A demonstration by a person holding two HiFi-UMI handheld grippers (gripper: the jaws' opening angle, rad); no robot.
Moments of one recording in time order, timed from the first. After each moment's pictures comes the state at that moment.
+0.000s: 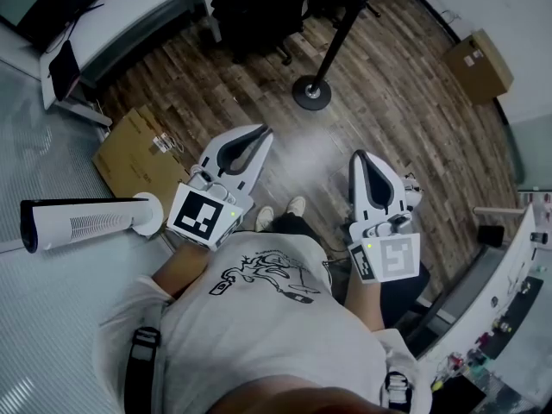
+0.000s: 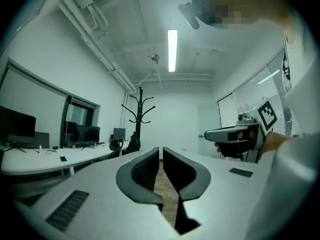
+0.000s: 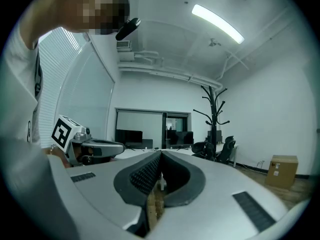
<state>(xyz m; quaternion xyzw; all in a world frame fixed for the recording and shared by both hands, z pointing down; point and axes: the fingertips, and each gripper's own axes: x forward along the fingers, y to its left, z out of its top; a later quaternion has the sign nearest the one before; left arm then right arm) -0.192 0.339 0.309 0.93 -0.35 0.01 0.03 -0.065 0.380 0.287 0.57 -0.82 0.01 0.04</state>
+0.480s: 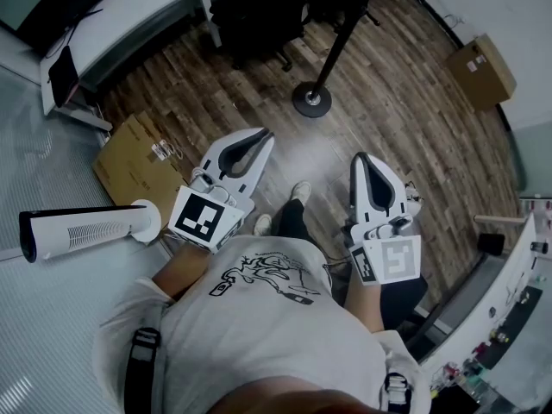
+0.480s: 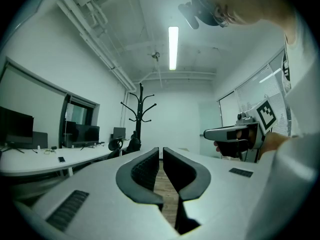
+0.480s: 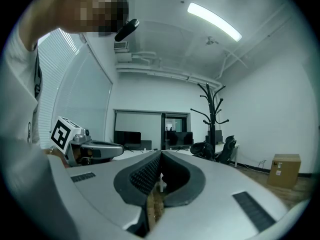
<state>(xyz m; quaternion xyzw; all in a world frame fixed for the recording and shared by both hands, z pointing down) -0.162 0.301 0.320 0.93 -0.36 0.01 0.03 -0.033 0.338 0.295 0.56 -0.82 0.01 0.03</state>
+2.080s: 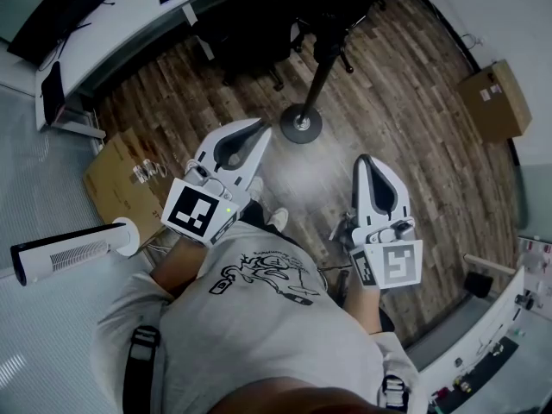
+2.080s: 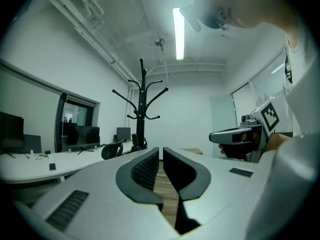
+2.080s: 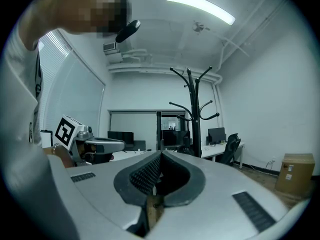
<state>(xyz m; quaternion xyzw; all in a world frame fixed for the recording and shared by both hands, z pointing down) 0.042 0.046 0.317 0.92 -0.40 0.03 0.02 0.181 0.085 0.304 0.53 -0.84 0.02 0.03</state>
